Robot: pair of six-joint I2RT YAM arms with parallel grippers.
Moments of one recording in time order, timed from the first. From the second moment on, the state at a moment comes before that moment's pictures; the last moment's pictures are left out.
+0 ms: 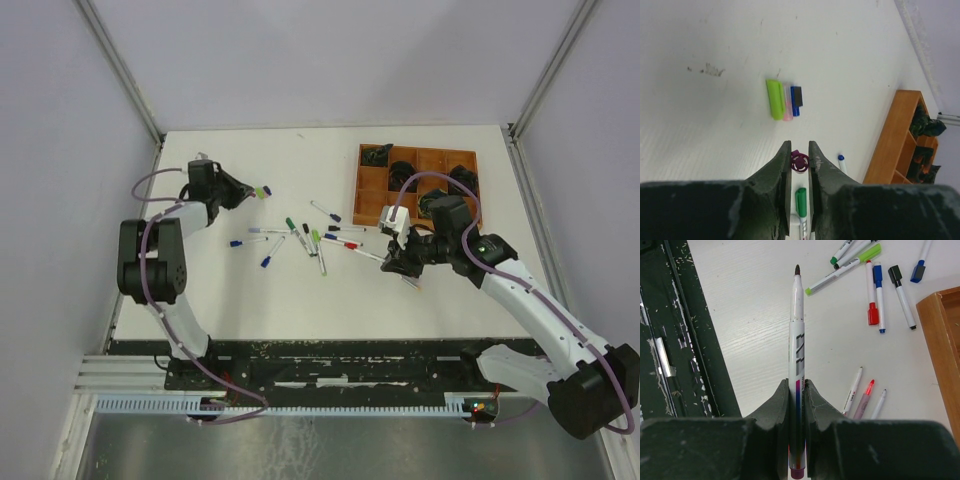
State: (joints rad) left arm 0.01 1.79 1.01 0.19 0.24 -0.86; right arm 0.46 1.07 0.89 -0.60 -0.64 -0.47
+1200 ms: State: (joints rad) left arm 0.02 2.07 1.34 -0.08 0.26 -0.74; right arm 0.46 1.07 0.89 -0.61 -0.63 -0.51
